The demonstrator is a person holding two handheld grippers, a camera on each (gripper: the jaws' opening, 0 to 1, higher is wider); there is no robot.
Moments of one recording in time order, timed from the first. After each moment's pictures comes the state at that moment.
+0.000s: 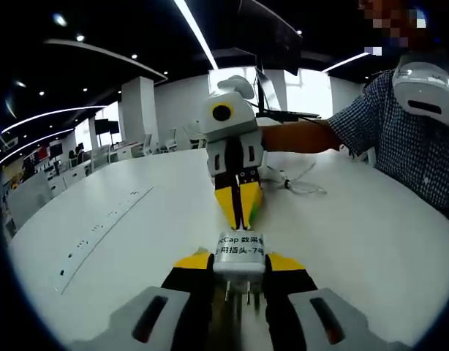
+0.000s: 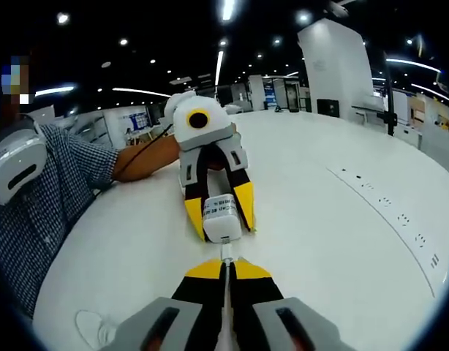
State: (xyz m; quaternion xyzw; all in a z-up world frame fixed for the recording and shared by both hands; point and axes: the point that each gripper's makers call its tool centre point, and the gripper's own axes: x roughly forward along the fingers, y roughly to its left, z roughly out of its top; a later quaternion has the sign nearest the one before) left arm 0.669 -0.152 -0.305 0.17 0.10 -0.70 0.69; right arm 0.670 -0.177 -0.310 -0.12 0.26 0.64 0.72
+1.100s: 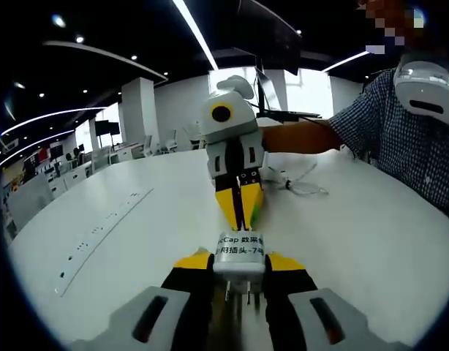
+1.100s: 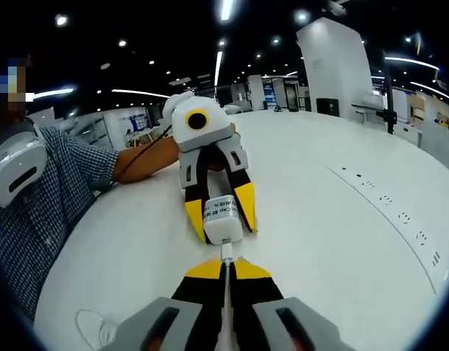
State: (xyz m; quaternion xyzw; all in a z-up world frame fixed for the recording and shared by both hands) left arm 0.669 -0.155 -0.304 0.17 0.10 -0.70 0.69; right arm 0.668 -0.177 -0.310 -0.11 0.26 0.64 0.71
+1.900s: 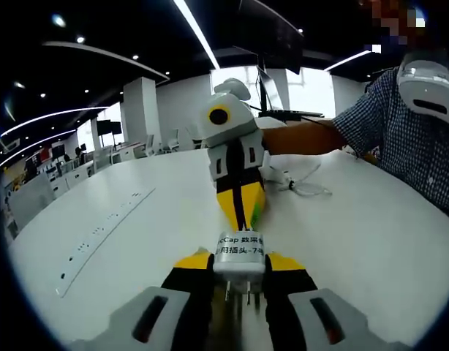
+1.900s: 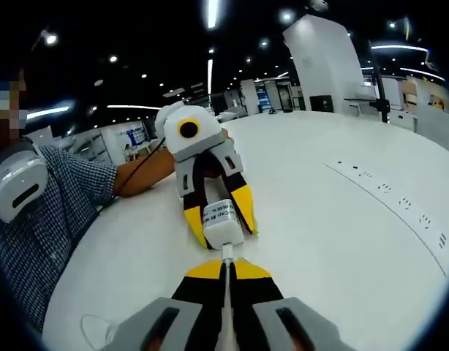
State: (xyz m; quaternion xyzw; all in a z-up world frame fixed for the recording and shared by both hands) left arm 0.671 -0.159 -0.303 0.17 0.10 -0.69 0.69; right arm 0.668 -0.177 -0.310 -0.07 0.27 0.63 0.72
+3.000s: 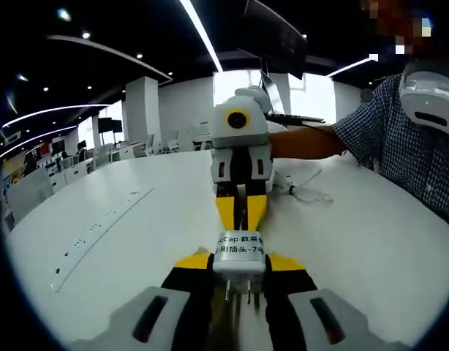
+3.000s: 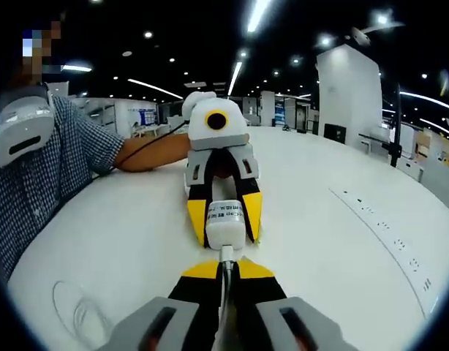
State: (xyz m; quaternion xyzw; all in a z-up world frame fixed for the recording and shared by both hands) left arm 0.672 -0.160 -0.304 0.15 0.11 -0.70 0.69; right arm 0.670 -0.173 -0.308 -0.15 0.18 0.65 0.72
